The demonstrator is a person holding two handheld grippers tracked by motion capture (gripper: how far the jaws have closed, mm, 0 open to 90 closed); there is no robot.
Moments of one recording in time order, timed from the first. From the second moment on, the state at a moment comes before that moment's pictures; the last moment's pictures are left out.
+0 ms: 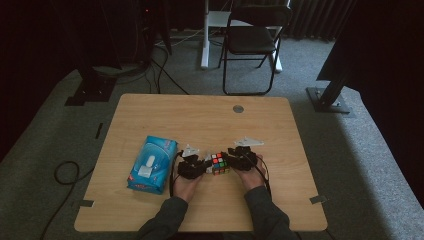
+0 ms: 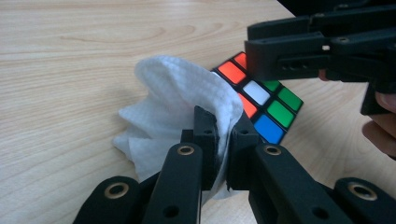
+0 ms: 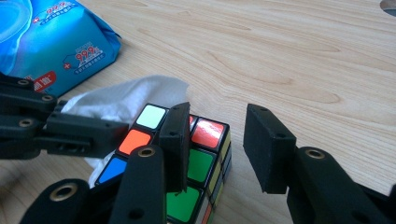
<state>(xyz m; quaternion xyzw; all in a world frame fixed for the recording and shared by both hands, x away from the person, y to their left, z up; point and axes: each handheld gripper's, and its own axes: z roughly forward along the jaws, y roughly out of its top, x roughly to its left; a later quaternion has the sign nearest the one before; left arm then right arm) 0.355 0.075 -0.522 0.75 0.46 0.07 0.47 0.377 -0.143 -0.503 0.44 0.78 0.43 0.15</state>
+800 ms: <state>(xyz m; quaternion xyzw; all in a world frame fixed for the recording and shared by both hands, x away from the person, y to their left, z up) 0.374 0.074 -0.505 0.73 0.46 0.09 0.50 0.378 -0.145 -0.504 0.44 0.78 0.43 0.14</state>
